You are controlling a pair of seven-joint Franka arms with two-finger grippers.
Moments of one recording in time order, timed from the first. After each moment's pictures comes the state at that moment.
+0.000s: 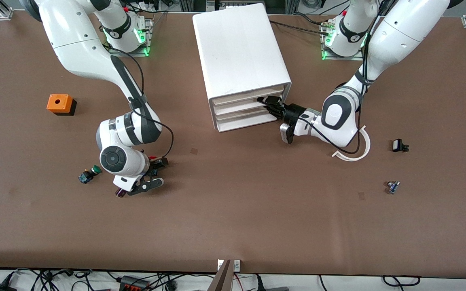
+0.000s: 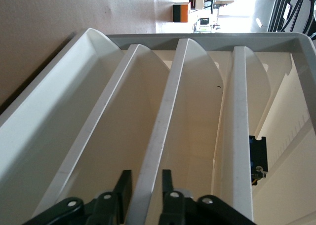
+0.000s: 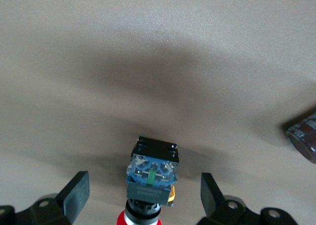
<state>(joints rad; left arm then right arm) 0.08 0.61 -0.47 -2.02 -1.10 1.87 0.86 0.29 0.78 0.01 -1.51 0.00 2.15 -0.04</state>
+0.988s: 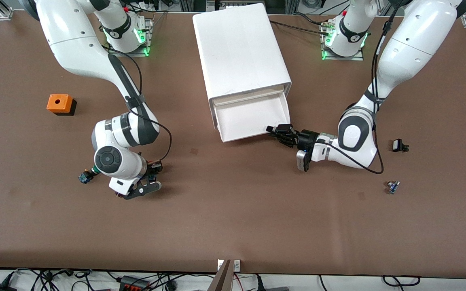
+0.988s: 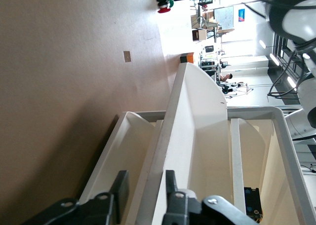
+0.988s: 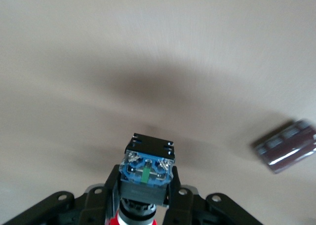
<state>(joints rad) 0.09 0.73 -0.38 -1.75 -1.05 1.87 0.88 0.30 0.76 0.01 -1.41 0.00 2.11 -0.04</state>
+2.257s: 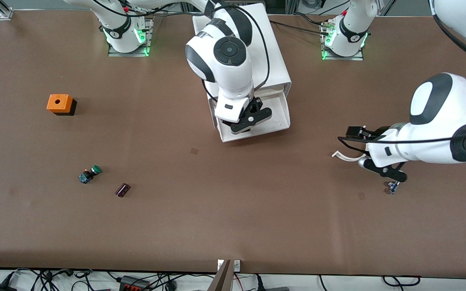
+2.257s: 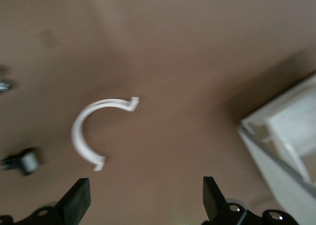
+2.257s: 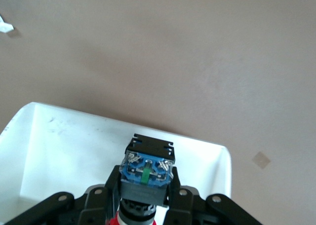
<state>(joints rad) 0.16 0.49 -0.40 -1.31 0.09 1.47 0.10 0.78 0.69 0.05 -1.16 0.00 1.94 0.37</state>
